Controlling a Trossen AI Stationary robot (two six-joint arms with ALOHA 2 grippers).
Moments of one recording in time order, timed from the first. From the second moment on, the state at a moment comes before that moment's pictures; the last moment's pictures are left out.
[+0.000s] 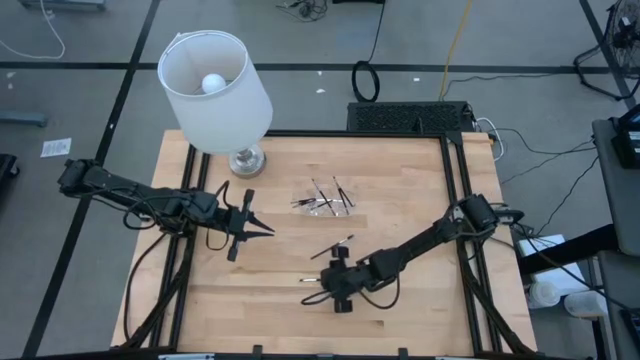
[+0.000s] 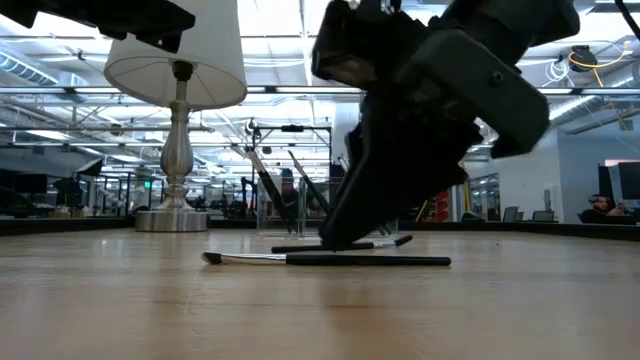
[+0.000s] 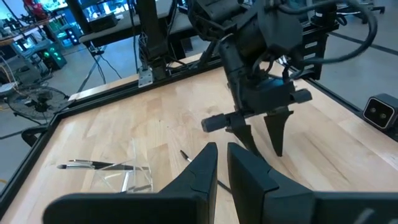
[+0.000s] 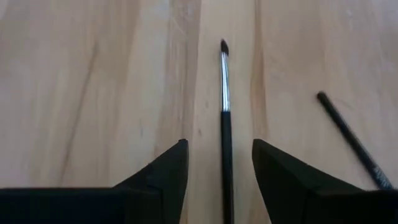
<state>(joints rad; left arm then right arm) -0.24 0.83 0.50 0.07 -0.05 0.23 0.43 2.01 1.22 -0.12 0.26 0.30</state>
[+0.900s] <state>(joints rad) -0.24 0.83 0.50 0.08 -0.05 0.22 0.41 2.01 1.08 -0.09 0.22 0.42</state>
